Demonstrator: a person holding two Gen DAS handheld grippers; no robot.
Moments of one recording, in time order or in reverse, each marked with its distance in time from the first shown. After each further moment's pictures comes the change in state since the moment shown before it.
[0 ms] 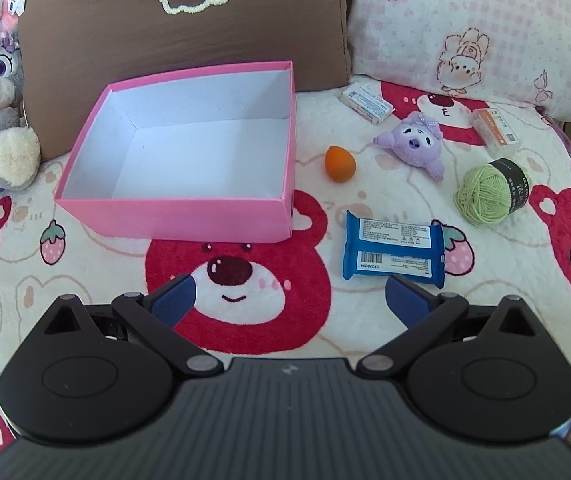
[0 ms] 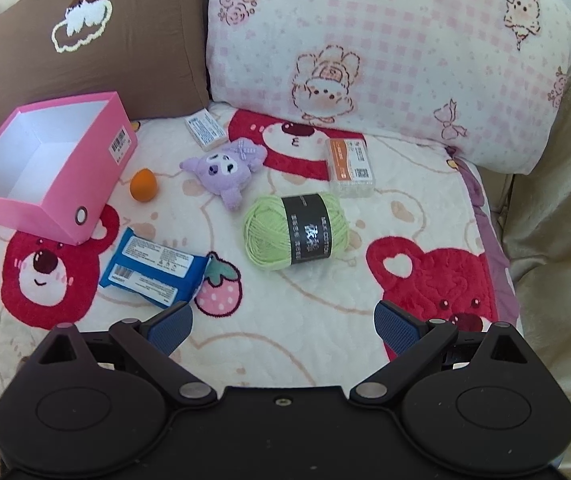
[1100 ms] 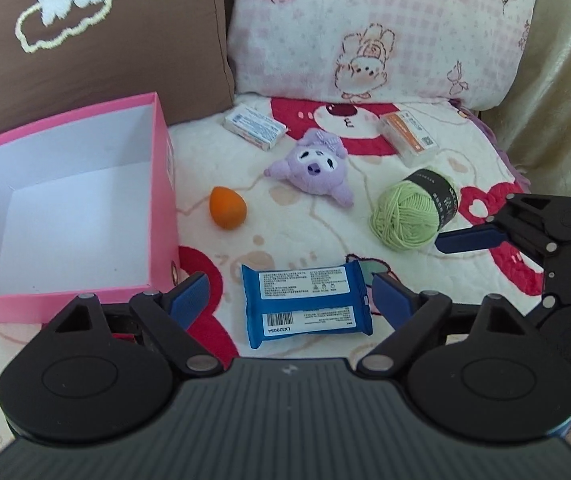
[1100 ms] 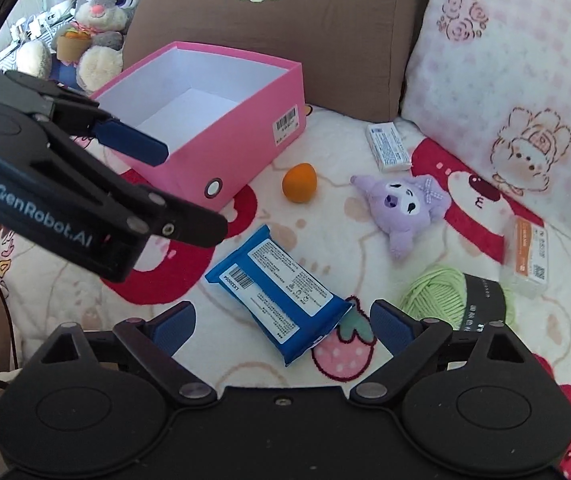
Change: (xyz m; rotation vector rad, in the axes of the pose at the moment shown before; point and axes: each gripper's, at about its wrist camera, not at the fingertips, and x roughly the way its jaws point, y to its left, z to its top) left arm 0.065 -0.042 0.037 0.159 -0.044 -0.285; right arm 0.070 0.068 0.012 -0.377 -0.007 0.368
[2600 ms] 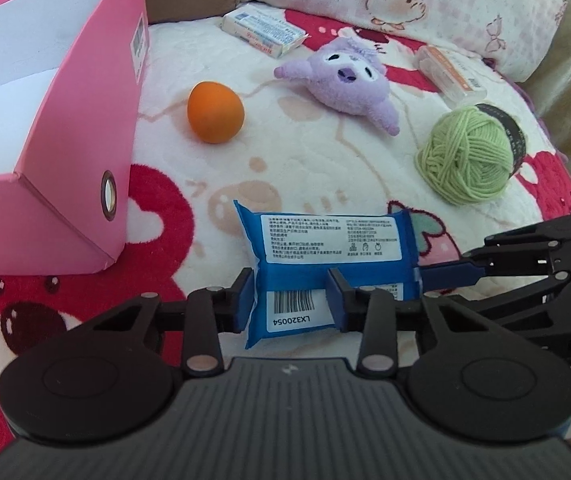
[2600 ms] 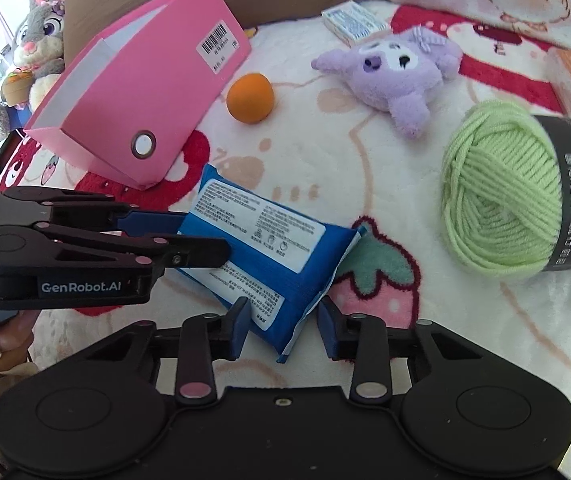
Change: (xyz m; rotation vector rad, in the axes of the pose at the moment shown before) left arm 0.118 0.021 -0.051 -0.104 0.068 -0.045; right arm 0.109 -0.054 -0.042 0.315 0.093 0.151
